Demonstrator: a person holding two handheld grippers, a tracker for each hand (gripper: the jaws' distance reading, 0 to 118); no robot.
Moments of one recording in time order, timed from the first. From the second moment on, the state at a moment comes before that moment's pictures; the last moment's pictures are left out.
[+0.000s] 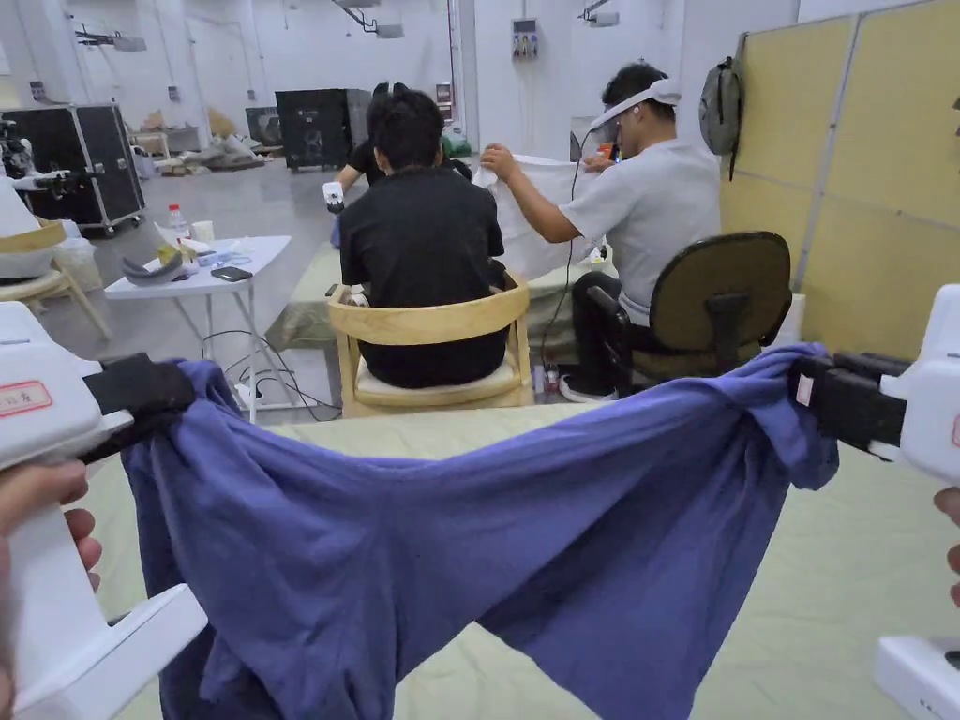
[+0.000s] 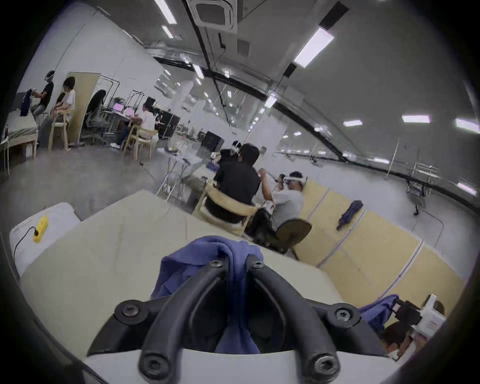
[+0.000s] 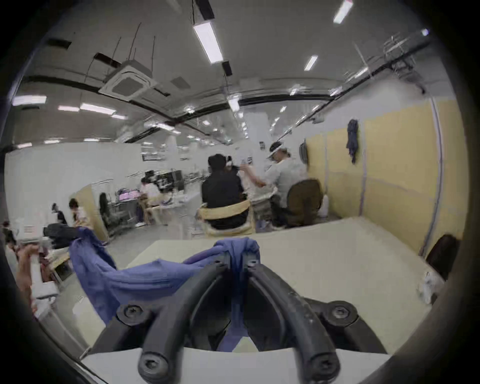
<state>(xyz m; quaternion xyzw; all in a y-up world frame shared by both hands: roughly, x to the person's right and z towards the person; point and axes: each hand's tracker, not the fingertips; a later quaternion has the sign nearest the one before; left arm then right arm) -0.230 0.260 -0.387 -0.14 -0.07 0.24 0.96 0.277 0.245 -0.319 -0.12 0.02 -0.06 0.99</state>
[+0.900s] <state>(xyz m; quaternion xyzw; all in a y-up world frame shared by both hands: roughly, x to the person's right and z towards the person) -0.210 0.095 -0.651 -0.27 -0.04 0.18 0.94 0.267 0.090 -0.610 -0.33 -0.02 0.02 0.94</state>
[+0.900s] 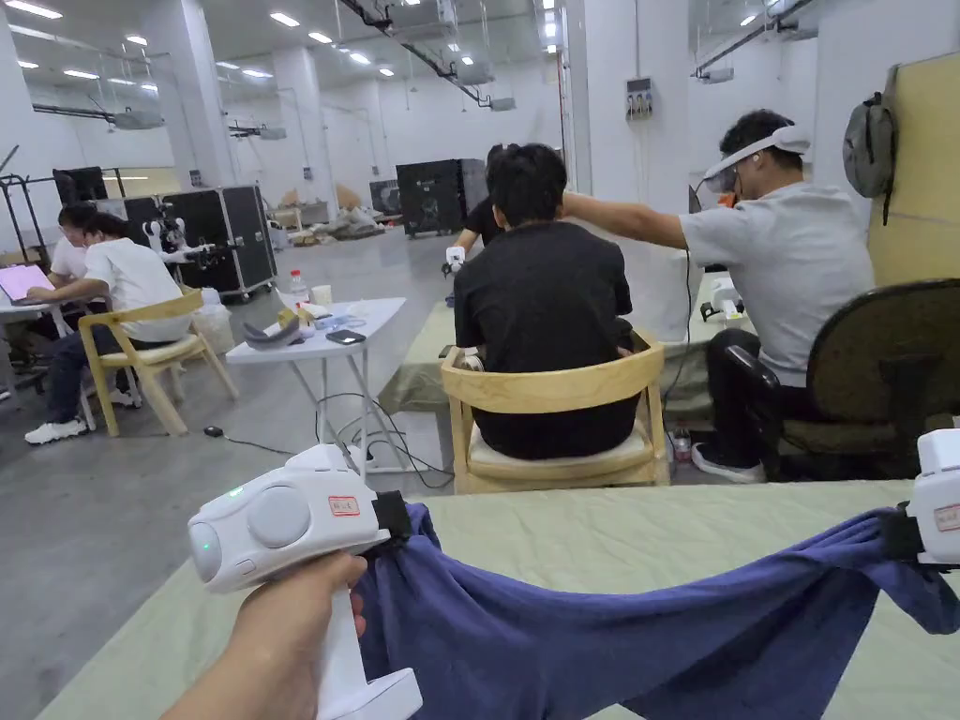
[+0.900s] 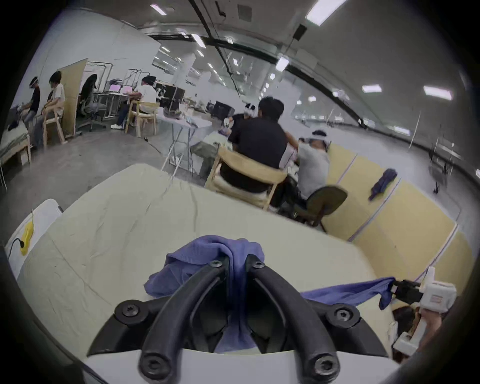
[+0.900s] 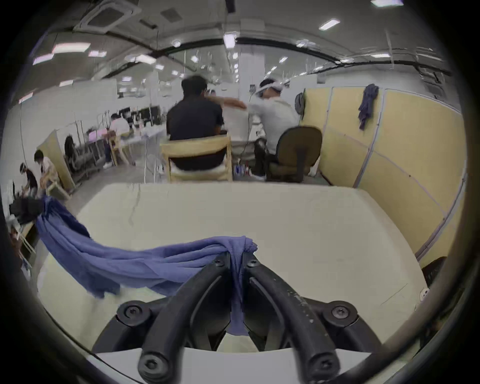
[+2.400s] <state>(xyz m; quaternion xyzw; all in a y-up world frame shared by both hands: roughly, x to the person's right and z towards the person) -0.250 -0.074 -0.260 -0.42 -0.02 0.13 0.90 0.276 -0.066 -0.231 -0.41 0.03 -0.03 0.91</state>
